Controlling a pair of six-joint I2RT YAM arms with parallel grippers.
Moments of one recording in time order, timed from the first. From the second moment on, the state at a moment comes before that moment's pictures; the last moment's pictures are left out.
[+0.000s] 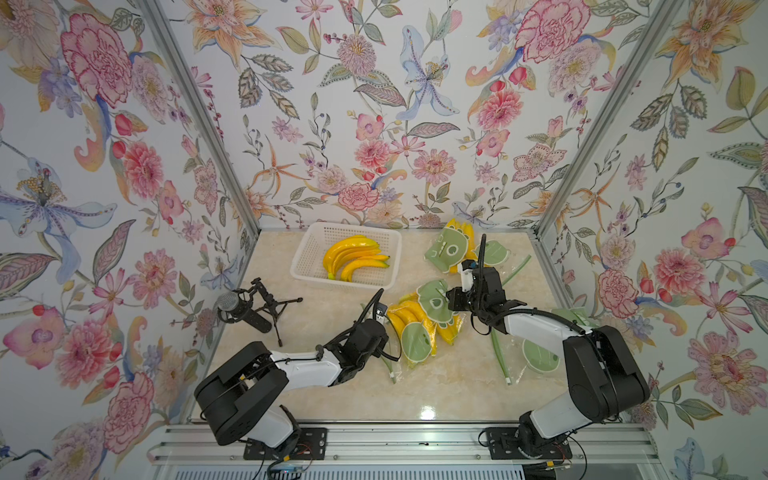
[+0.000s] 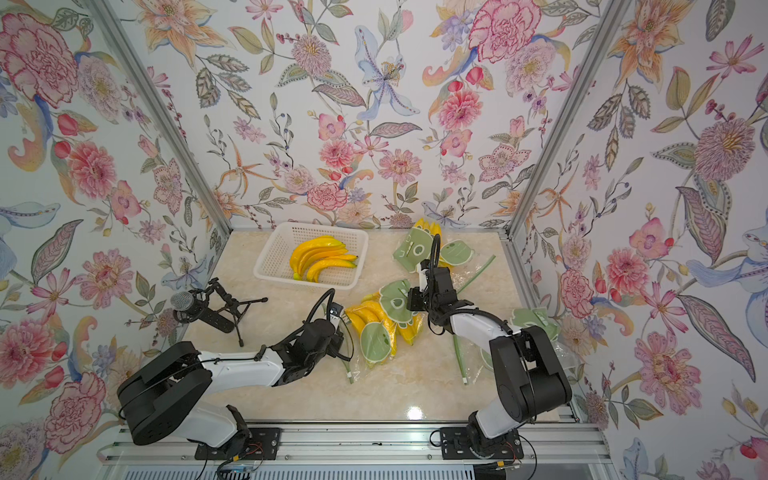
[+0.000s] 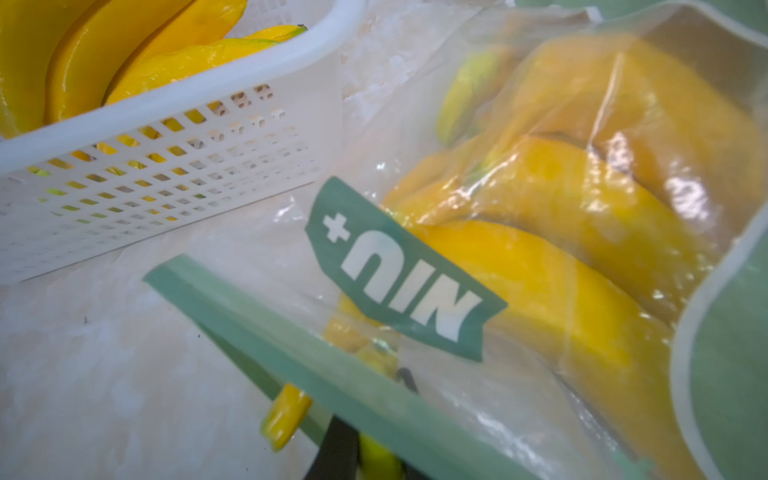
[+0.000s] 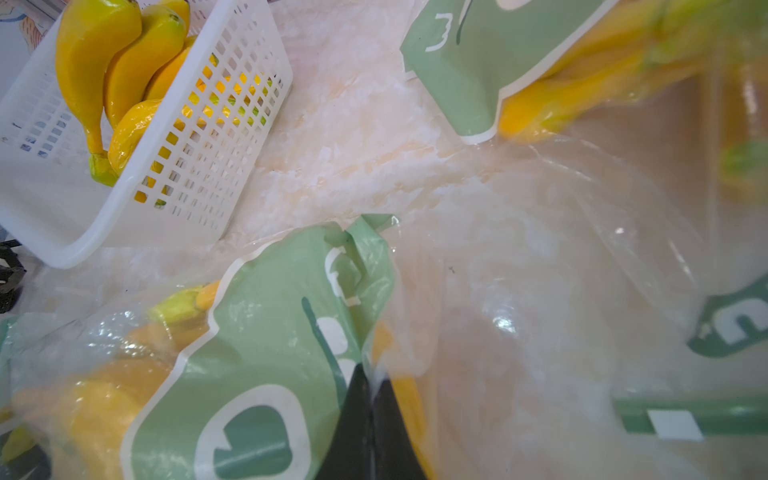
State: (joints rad) left arm -0.85 1.46 0.53 0.25 -0.44 -0.14; right arm 0.36 1.53 0.81 0.03 -0.15 0.33
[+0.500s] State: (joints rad) left arm -0.85 1.34 0.54 0.02 -0.49 -0.17; right arm 0.36 1.44 0.75 0.02 0.01 0.48
